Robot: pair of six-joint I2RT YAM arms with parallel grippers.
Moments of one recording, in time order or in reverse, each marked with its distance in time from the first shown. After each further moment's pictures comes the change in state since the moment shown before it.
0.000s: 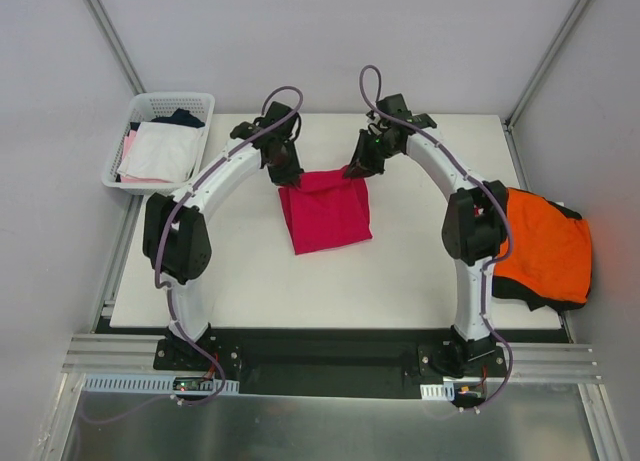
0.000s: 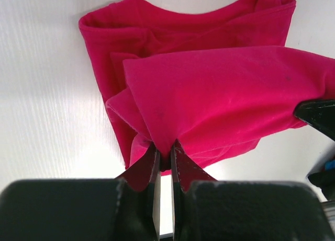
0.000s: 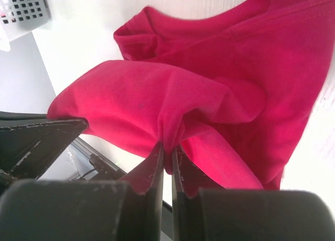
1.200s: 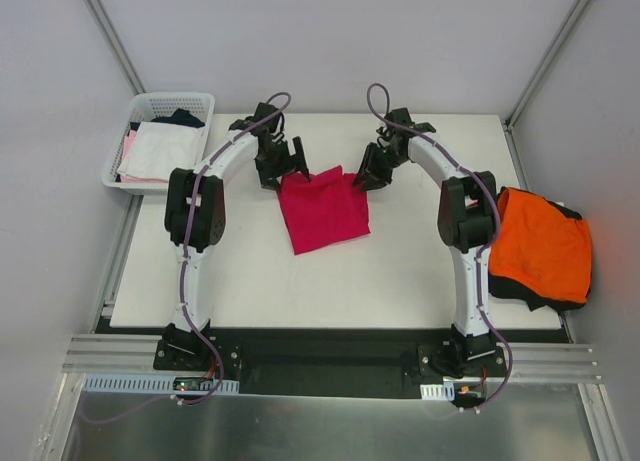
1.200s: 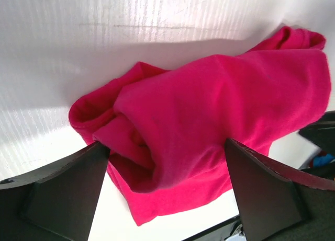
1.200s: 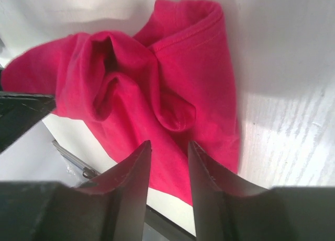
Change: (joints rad) left arm 0.162 0.332 0.162 0.073 0.311 0.105; right arm -0.077 0.162 0.014 0.002 -0.006 -0.012
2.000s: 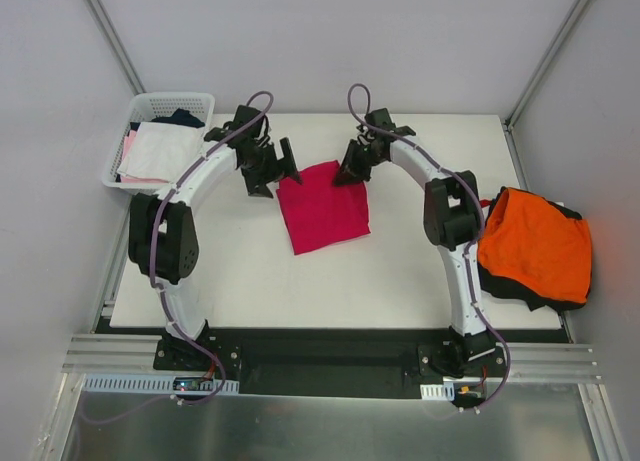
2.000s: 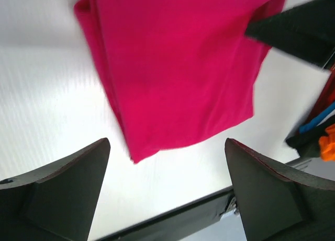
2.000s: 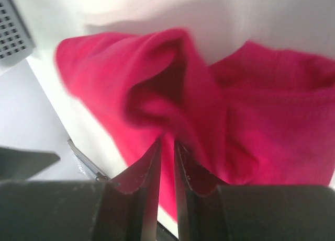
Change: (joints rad) left arm 0.000 -0.357 -0.271 0.022 0.003 -0.034; right arm 0.079 0.082 0.090 0.126 -0.065 0.092
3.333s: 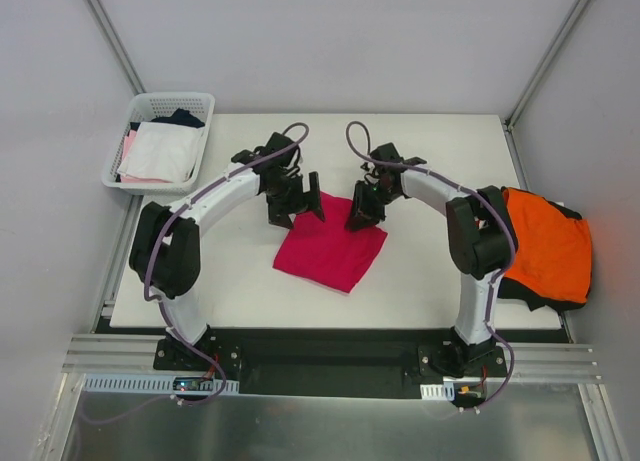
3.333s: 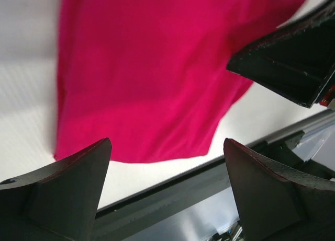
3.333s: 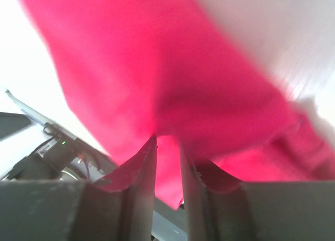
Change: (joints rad) left arm -0.181 -0.085 -0.209 0.005 0.014 -0.019; right arm 0.059 -0.365 -0.627 0.061 0.056 -0.112
